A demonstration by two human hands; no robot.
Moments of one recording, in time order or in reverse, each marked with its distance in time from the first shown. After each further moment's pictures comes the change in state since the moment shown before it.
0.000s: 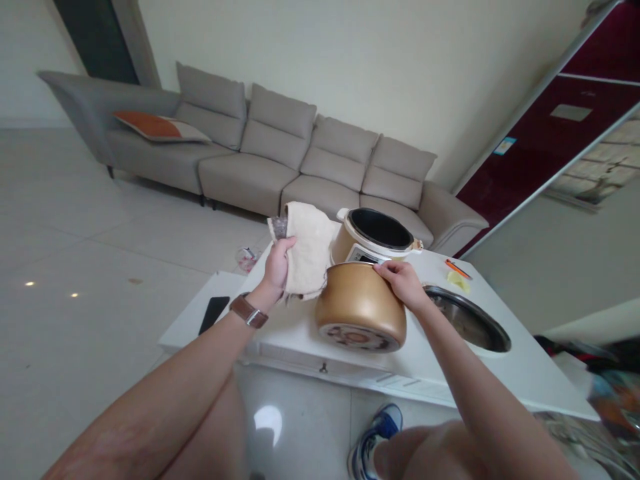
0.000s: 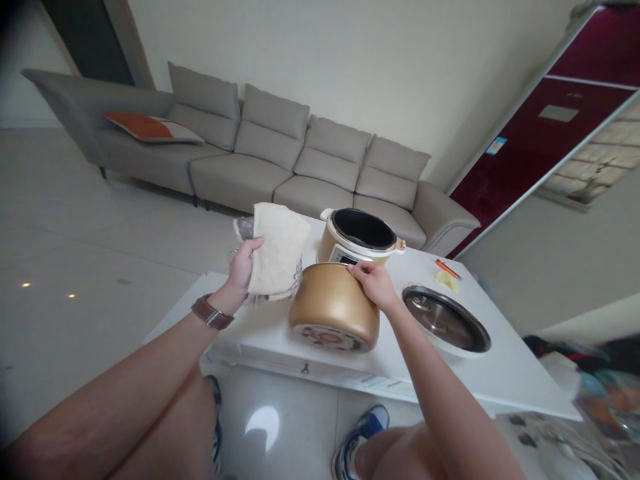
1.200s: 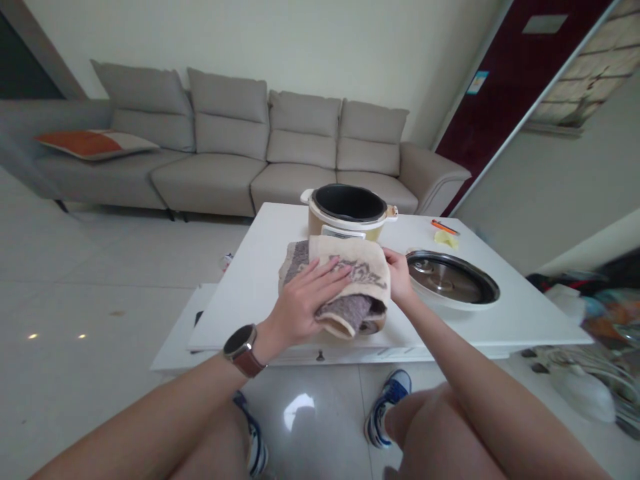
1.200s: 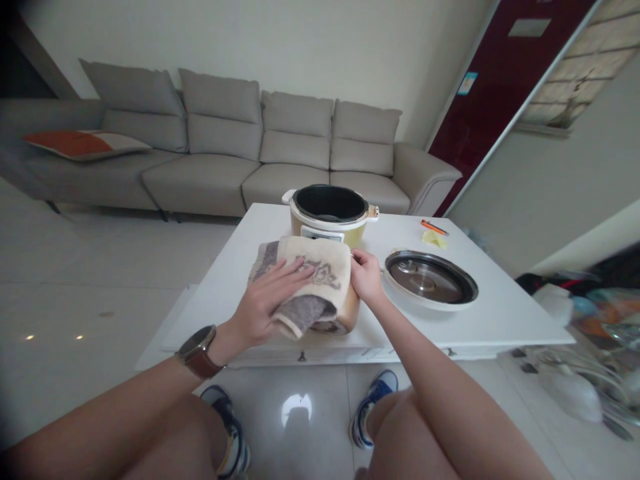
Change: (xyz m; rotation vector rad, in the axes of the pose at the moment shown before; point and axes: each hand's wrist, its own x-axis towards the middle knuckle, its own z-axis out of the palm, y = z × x) left_hand -0.065 -0.054 0.034 1.041 -0.914 0.716; right_hand -0.025 0.073 -0.007 0.272 0.337 -0.088
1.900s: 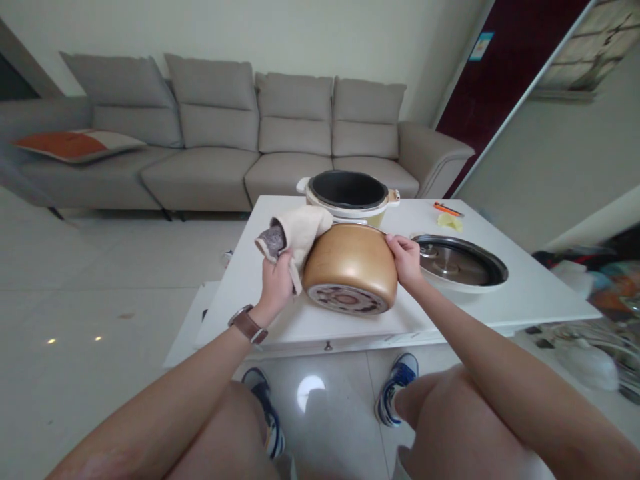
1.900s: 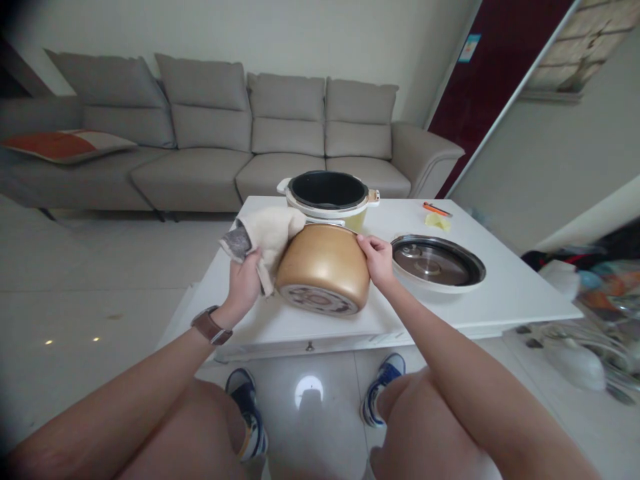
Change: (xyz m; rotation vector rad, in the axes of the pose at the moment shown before) left_hand 0.002 -0.061 0.012 -0.320 0.638 -0.735; right_hand 0.006 0.031 -0.011 0.112 0.164 0.044
